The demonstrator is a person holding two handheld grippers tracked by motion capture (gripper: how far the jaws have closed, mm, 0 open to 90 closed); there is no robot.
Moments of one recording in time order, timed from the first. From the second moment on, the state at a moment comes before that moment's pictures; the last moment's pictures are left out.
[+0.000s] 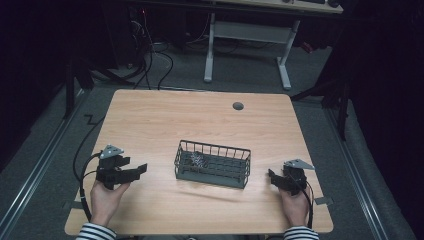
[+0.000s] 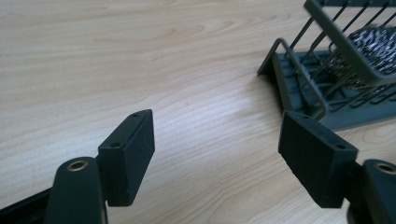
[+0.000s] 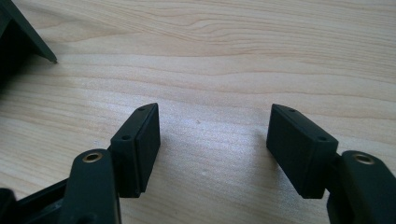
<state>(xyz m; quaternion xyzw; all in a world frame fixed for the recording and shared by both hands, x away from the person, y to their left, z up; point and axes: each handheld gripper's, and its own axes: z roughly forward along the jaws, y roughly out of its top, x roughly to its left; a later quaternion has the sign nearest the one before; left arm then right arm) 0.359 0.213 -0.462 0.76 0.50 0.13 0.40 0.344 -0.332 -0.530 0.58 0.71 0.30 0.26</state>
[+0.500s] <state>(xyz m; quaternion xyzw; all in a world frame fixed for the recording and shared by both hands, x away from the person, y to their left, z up) 0.357 0.221 -0.490 0.75 0.52 0.12 0.38 0.344 -0.332 -0.530 0.58 0.71 0.30 0.26</state>
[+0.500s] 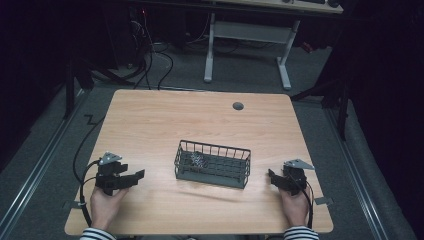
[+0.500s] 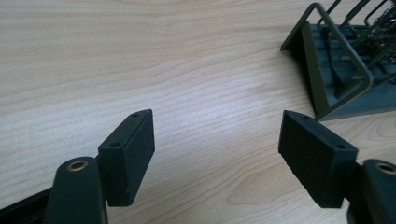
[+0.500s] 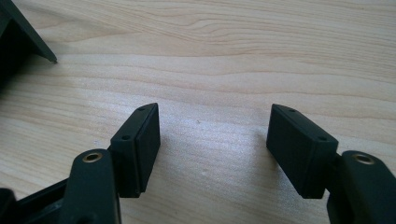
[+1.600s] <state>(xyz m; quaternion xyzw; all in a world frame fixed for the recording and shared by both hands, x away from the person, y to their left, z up) 0.371 0.211 -0.536 0.75 0.53 0.23 0.33 0.344 -0.332 -0.531 0.58 0.71 0.30 0.26</state>
